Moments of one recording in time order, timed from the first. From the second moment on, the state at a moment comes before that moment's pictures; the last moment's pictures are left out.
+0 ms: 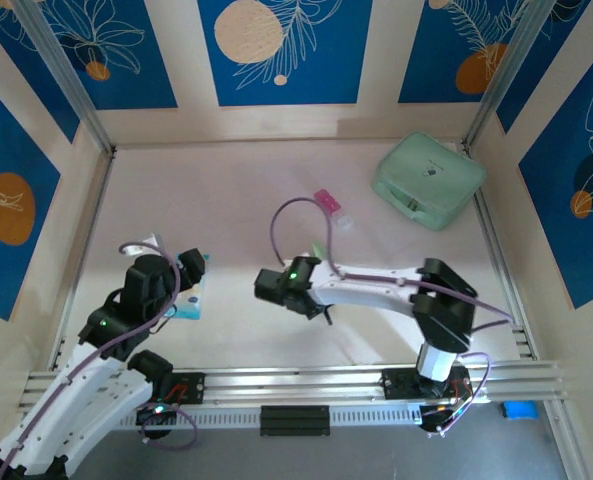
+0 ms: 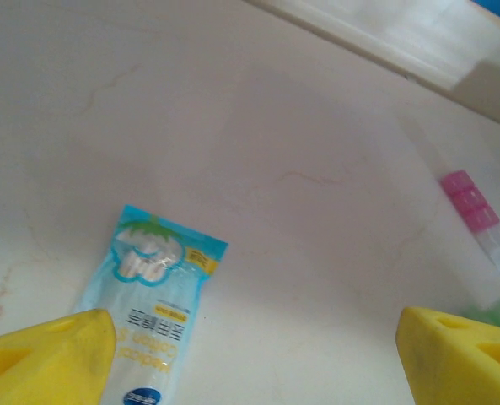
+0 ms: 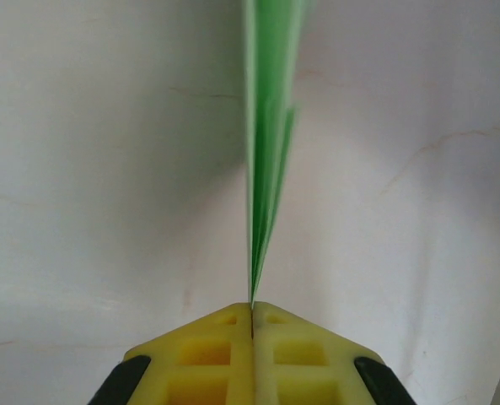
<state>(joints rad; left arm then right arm) -0.49 0.55 0.62 -0.66 -0.38 -0.68 1.19 1.76 1.29 -1.25 0.56 0.71</state>
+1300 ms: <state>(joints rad) -0.45 0.91 0.59 -0.57 -0.14 -0.70 0.75 1.71 0.81 -0.14 -0.49 0.81</state>
